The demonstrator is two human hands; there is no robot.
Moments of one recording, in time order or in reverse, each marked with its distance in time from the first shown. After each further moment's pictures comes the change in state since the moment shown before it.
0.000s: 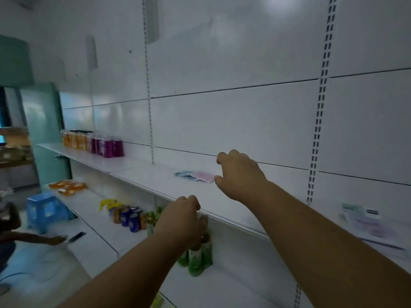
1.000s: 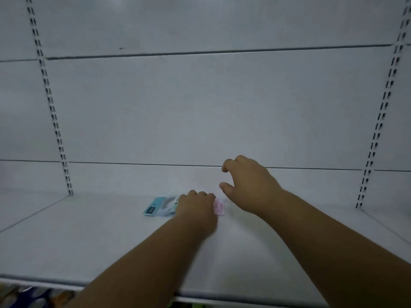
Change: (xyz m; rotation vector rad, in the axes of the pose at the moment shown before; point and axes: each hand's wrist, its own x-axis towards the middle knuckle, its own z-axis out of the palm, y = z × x) left_hand 0.388 -0.126 0.151 0.208 -0.196 0.627; right_hand 0.240 -0.014 0.205 -0.206 -0.056 0.443
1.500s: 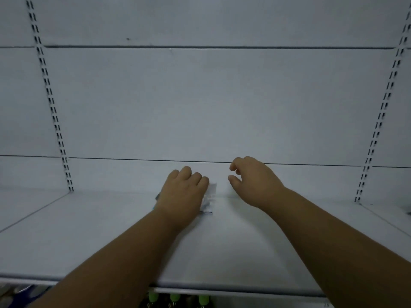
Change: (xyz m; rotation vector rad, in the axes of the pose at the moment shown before) left_hand -0.026 -0.071 -0.038 0.199 0.438 0.360; right_hand 0.012 -0.010 0.023 0.072 0.004 0.138
